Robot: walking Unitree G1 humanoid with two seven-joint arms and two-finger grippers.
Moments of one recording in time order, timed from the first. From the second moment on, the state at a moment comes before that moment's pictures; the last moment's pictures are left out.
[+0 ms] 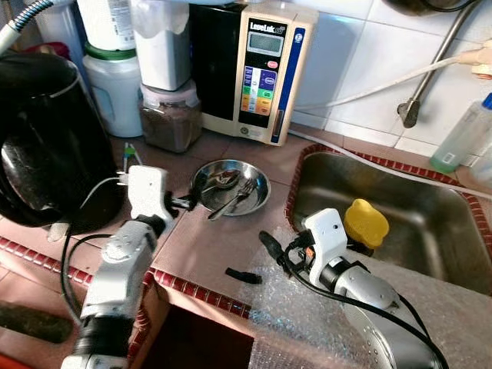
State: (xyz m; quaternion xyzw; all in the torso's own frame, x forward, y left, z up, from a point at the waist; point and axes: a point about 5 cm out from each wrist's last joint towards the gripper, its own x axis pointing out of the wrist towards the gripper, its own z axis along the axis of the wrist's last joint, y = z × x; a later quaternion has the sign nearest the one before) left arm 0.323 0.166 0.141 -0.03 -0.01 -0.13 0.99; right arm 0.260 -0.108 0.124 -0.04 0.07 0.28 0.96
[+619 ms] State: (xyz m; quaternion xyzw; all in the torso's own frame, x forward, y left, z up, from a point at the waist) left arm 0.299 0.151 0.132 -0.05 -0.02 -0.19 0.98; right arm 0.256 -0.097 0.131 -0.02 0.05 0.32 0.94
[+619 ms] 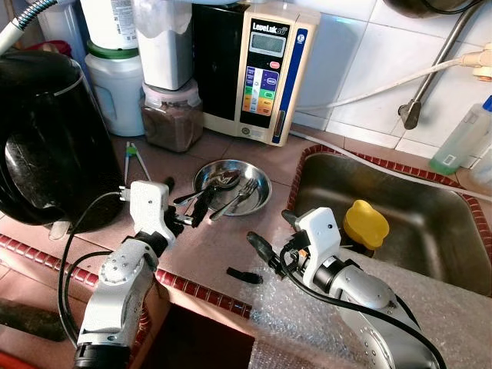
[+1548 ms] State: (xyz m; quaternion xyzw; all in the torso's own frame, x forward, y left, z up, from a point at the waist) left arm 0.323 0.117 0.126 -0.09 0.00 -0.20 0.98; right arm 0.242 -0.097 0.133 0.01 0.07 0.38 0.92
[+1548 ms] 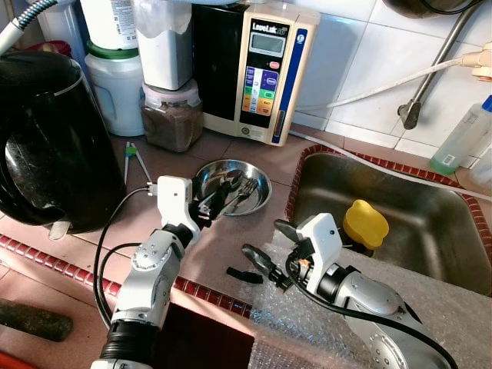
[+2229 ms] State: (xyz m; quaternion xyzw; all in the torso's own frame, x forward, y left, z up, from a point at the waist) left arm 0.334 0.109 0.133 -0.10 -0.02 -0.19 0.98; right arm 0.242 -0.097 0.131 0.01 0.08 0.38 0.92
